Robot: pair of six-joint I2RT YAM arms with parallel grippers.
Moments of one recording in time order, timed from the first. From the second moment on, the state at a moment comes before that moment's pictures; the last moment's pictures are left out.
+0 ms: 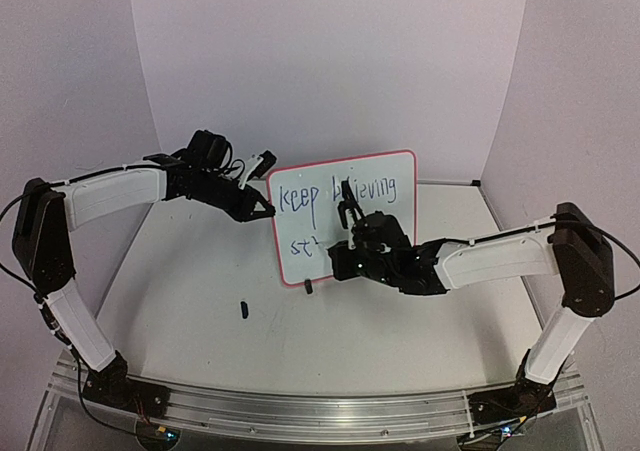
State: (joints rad) left arm -0.53 1.68 1.36 -0.45 0.50 0.10; right arm 0.96 1.74 1.02 0.18 0.29 0.44
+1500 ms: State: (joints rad) left arm -0.54 1.68 1.36 -0.44 0.50 0.10; right arm 0.93 1.67 0.95 0.19 0.34 0.47
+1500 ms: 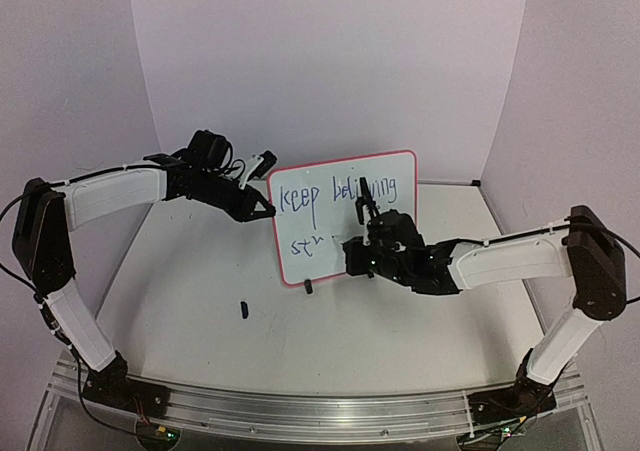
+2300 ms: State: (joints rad) left arm -0.54 1.69 1.36 -0.44 0.50 0.10; right arm 0.93 1.70 0.97 0.20 0.29 0.47
